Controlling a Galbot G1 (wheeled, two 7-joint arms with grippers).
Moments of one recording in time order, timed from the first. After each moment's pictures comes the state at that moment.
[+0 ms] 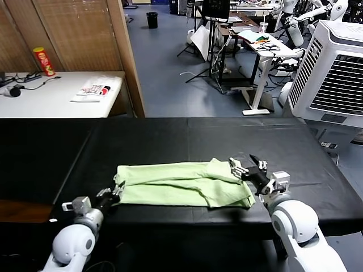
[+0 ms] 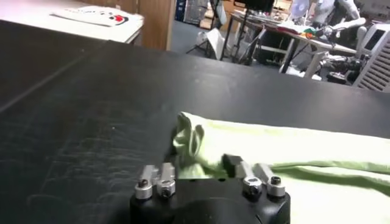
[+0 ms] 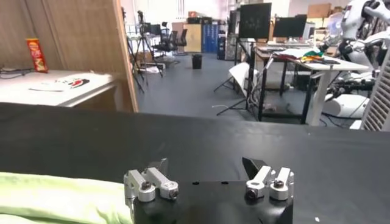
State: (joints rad) left arm 1.36 -1.21 -0.57 -1.90 -0.56 0.48 -0.06; right arm -1.20 1.15 0.48 2.07 0.42 -0.57 0.02
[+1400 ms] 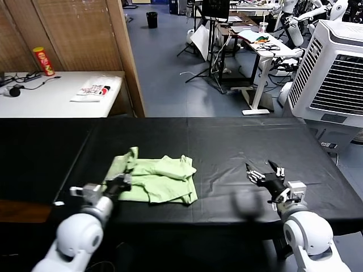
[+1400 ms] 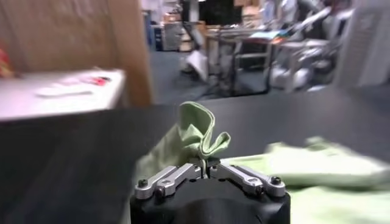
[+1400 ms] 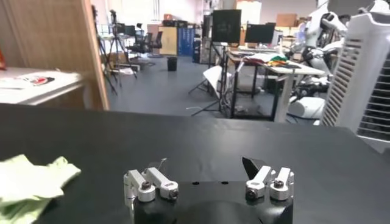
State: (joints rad) left arm 1.28 -1.16 -0.38 -2.08 -0.52 0.53 -0.13; right arm -1.33 1.21 0.62 2.08 0.33 -0.53 0.01
